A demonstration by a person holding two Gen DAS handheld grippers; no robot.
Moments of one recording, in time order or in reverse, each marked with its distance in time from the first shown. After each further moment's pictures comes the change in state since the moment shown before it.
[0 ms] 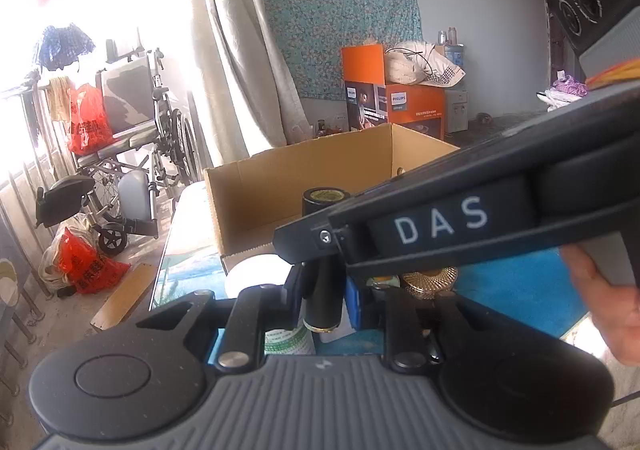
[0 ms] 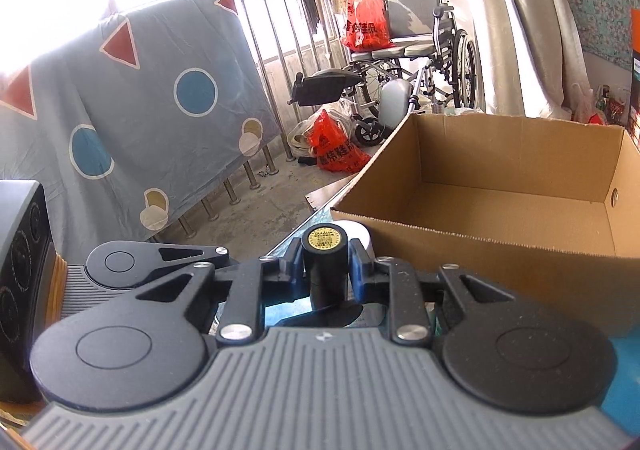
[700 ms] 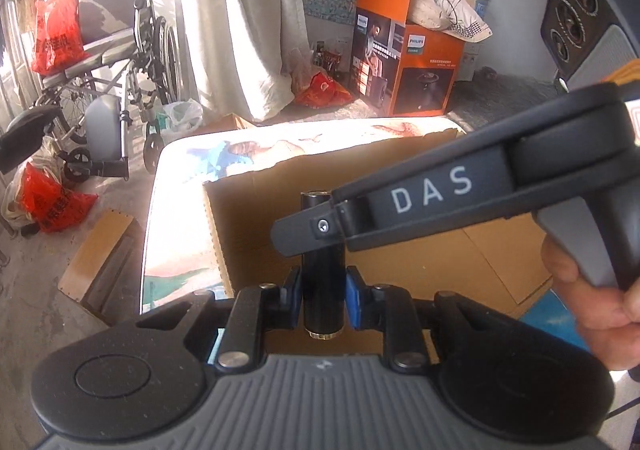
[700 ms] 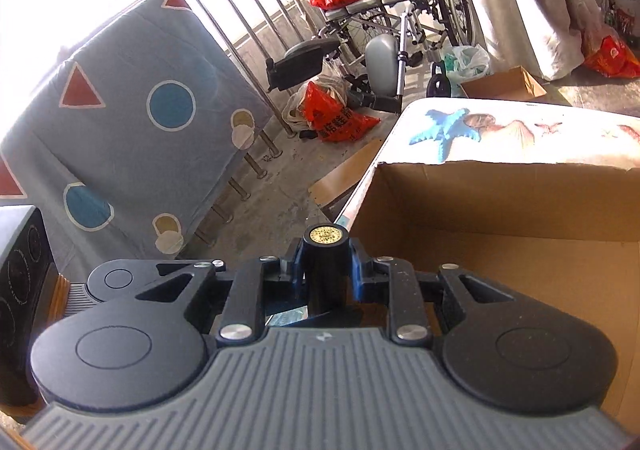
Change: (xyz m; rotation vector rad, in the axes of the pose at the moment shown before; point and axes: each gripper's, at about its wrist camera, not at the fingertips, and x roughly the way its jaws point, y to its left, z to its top) left arm 0.160 0.104 0.112 -0.150 0.348 -0.124; right arm 0.143 -0.127 0.151 0.318 0.279 0.064
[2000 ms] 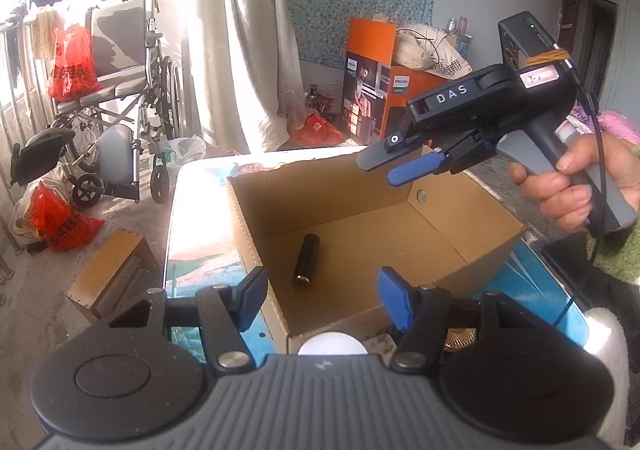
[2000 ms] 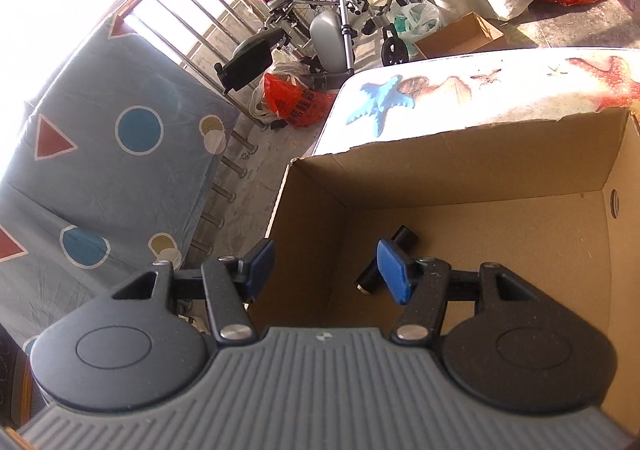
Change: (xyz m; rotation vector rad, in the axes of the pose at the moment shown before) left arm -0.099 -0.012 -0.082 0.033 -0.180 -0.025; right arm -0.049 -0.046 -0.036 0.151 -0.034 -0.004
